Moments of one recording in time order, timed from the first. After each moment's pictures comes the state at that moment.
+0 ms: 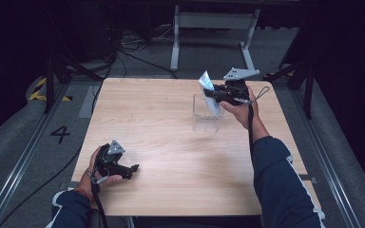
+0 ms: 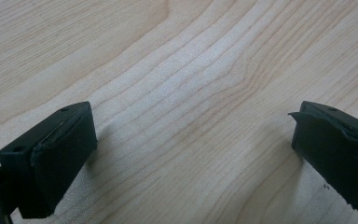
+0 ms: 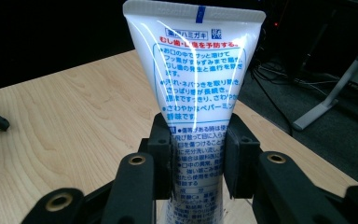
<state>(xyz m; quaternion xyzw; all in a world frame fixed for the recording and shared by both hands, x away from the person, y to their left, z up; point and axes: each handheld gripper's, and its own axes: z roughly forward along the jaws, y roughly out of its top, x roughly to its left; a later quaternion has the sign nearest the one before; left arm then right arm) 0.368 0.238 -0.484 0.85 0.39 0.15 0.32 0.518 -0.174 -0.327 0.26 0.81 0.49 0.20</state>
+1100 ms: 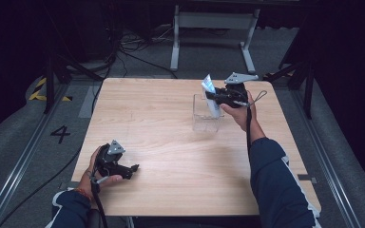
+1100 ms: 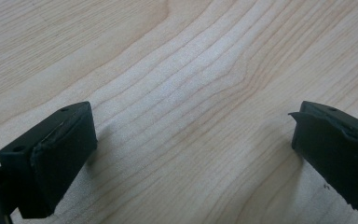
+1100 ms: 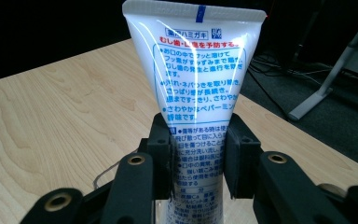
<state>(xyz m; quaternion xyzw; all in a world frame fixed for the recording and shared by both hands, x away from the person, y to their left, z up) 0.368 0.238 -0.484 0.85 0.39 0.15 0.32 0.533 -0.184 -0.359 0.29 0.80 0.50 0.19</state>
